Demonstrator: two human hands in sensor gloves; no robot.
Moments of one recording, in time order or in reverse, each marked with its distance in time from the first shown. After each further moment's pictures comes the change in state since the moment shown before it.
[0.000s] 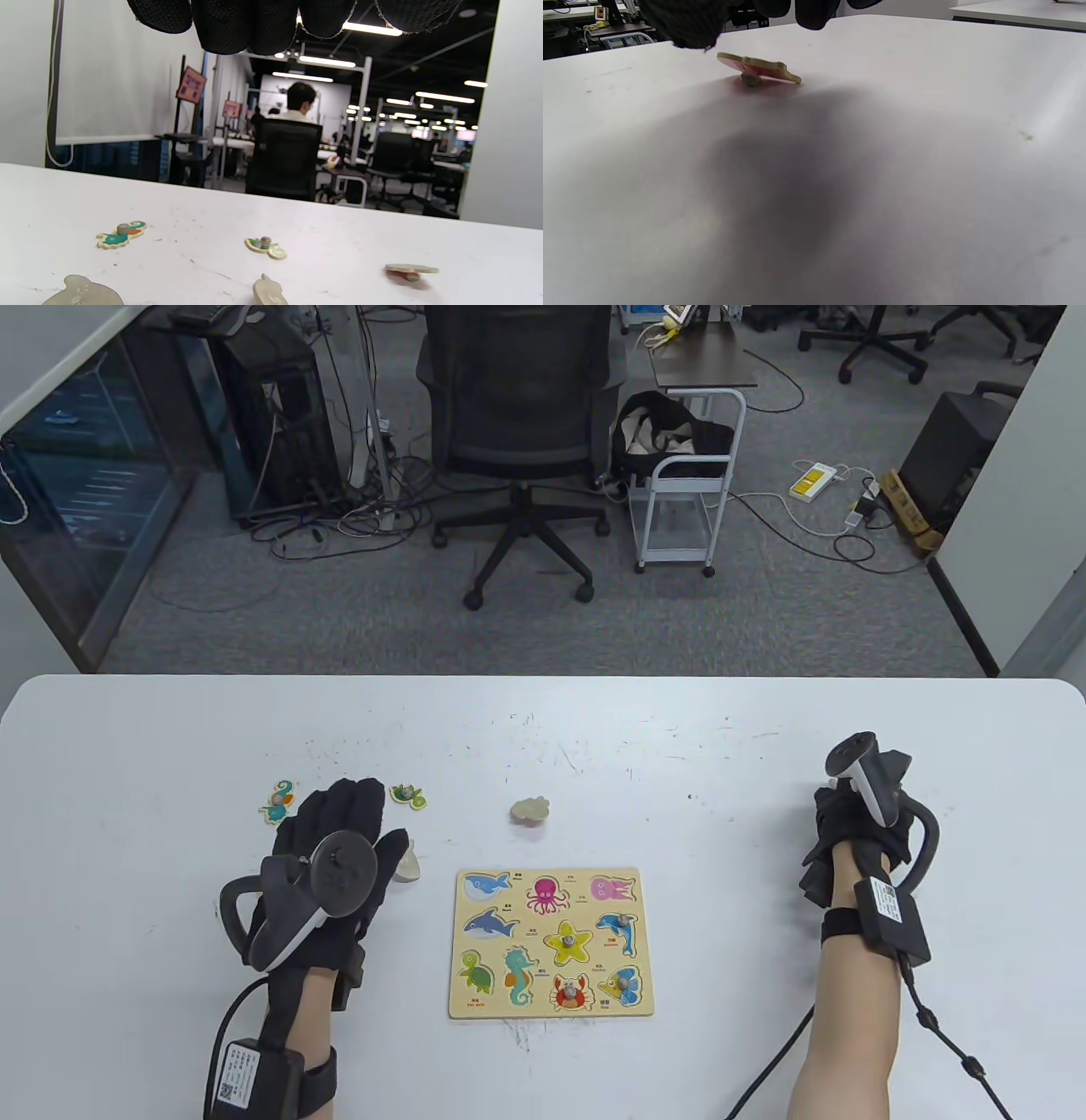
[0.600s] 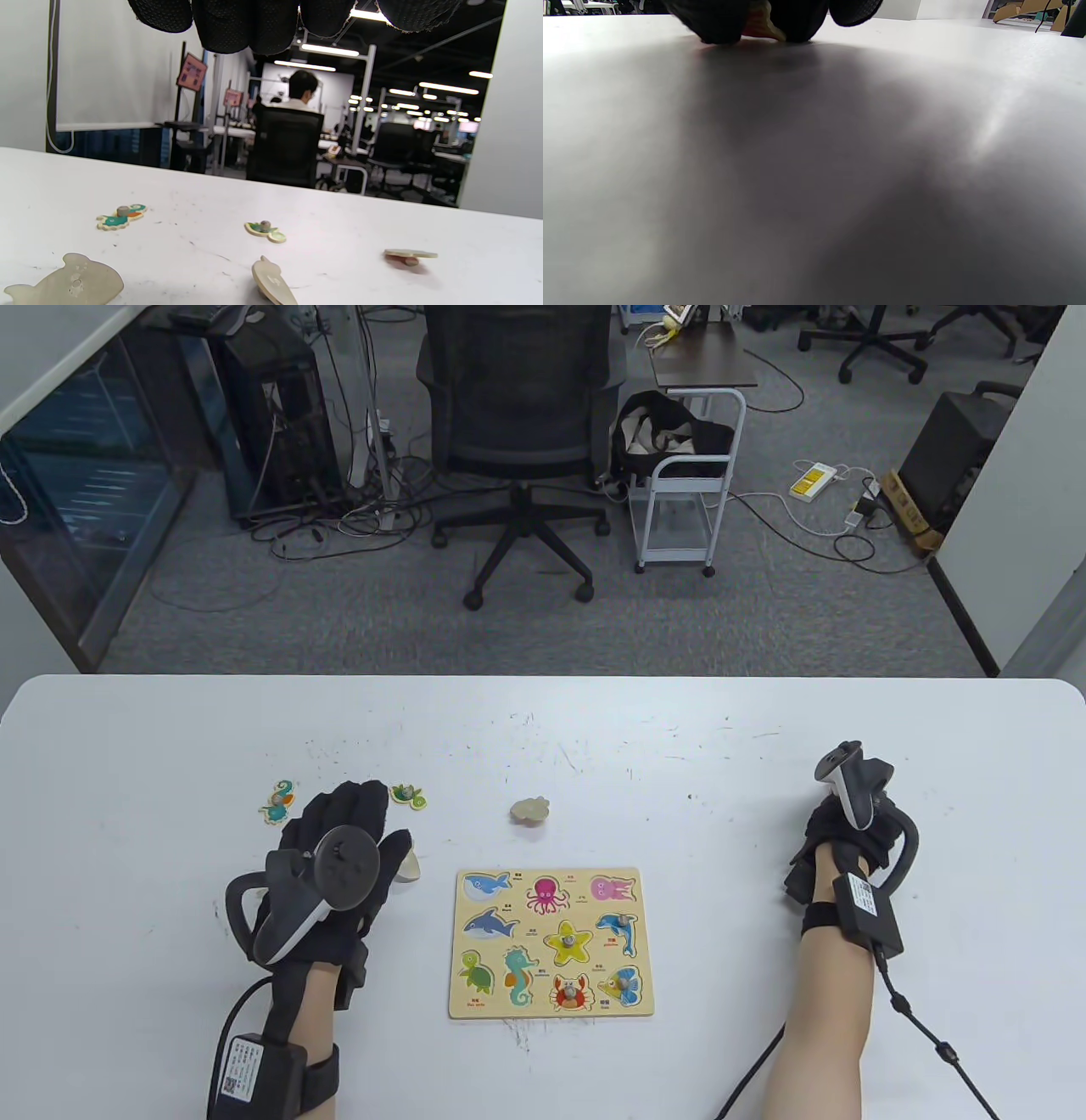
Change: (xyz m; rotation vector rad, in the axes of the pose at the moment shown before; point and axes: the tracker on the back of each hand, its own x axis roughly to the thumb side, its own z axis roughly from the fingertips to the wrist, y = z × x) left_hand 0.000 -0.010 -0.007 -0.044 0.007 0.007; right_hand 0.005 0.022 -0.014 -0.087 0.128 0.027
